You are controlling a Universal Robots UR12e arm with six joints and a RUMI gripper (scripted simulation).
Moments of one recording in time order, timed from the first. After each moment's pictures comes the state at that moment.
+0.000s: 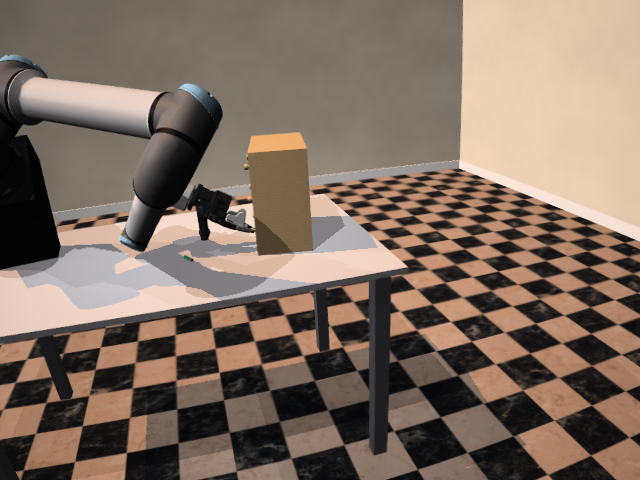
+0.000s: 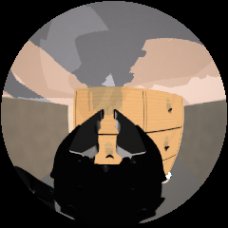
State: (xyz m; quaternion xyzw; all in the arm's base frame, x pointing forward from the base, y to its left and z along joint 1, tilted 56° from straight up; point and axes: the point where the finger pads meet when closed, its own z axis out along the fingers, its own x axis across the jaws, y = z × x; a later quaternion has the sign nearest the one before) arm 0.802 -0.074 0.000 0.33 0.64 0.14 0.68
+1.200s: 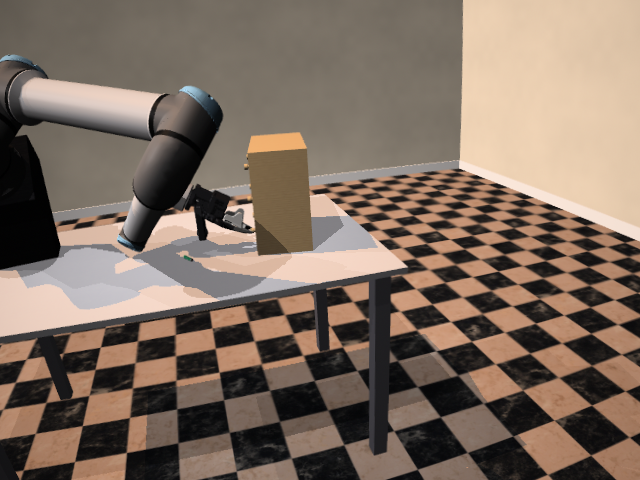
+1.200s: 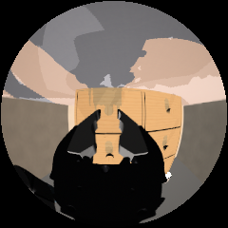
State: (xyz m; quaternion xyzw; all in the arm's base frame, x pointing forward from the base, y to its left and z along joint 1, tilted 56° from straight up) arm 0.796 -0.075 -0.002 0.33 0.64 0.14 0.68
